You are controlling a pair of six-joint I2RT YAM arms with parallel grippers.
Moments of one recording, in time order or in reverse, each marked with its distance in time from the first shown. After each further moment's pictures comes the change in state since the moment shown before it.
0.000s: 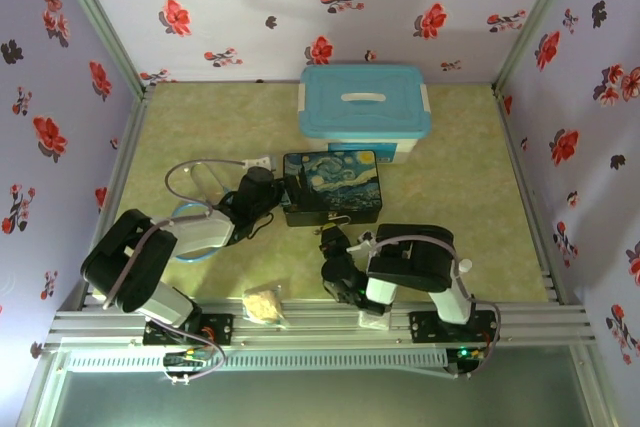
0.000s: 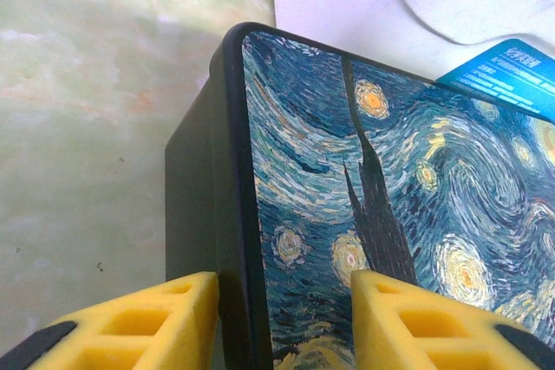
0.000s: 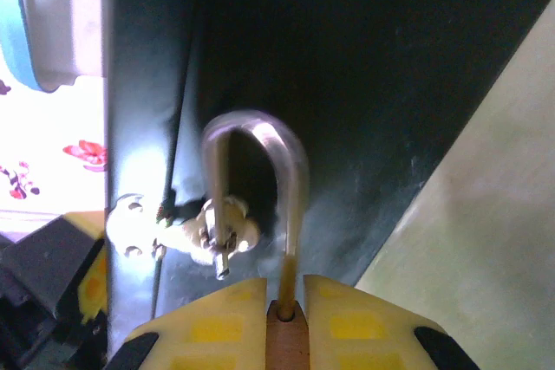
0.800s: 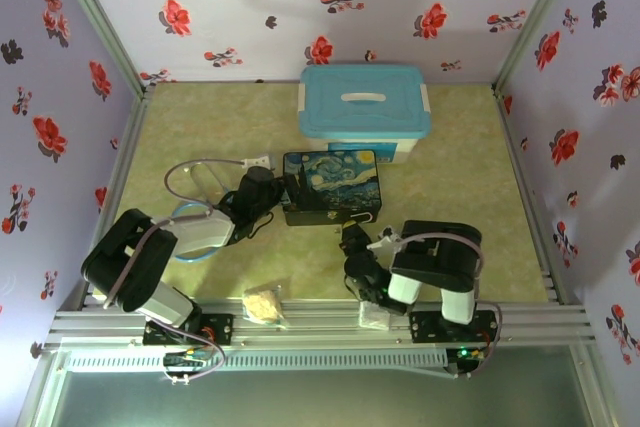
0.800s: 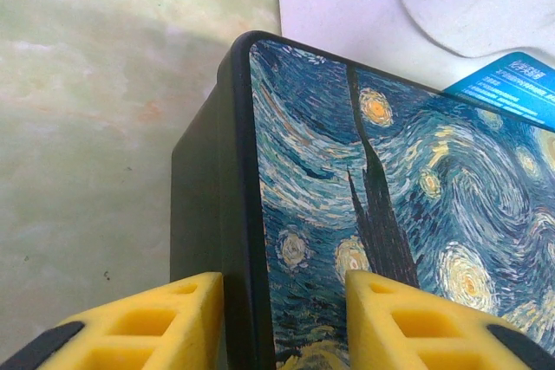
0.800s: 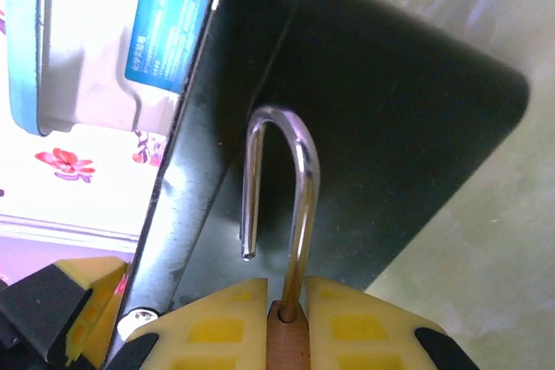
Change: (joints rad) left arm 0.000 -0.001 0.006 -0.005 -0.019 -0.002; right arm -0.071 -0.200 -0.187 -0.056 -0.073 -0.113
